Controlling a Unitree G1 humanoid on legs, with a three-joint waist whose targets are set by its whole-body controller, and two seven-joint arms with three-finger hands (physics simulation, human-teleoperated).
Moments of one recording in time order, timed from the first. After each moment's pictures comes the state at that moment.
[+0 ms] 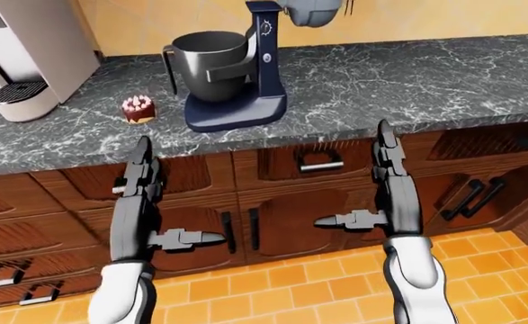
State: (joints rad) left arm 0.08 0.03 0.16 -0.62 0.02 0.34 -0.11; right arm -0.02 -0.02 -0.02 -0.51 -0.22 0.30 0.00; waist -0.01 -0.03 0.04
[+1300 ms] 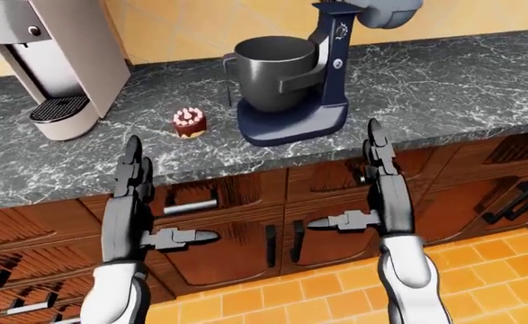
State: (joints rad) left arm 0.07 0.04 0.19 -0.63 0.03 0.35 -0.10; right arm -0.02 -0.01 0.02 -0.52 -0.25 0.31 0.01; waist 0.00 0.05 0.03
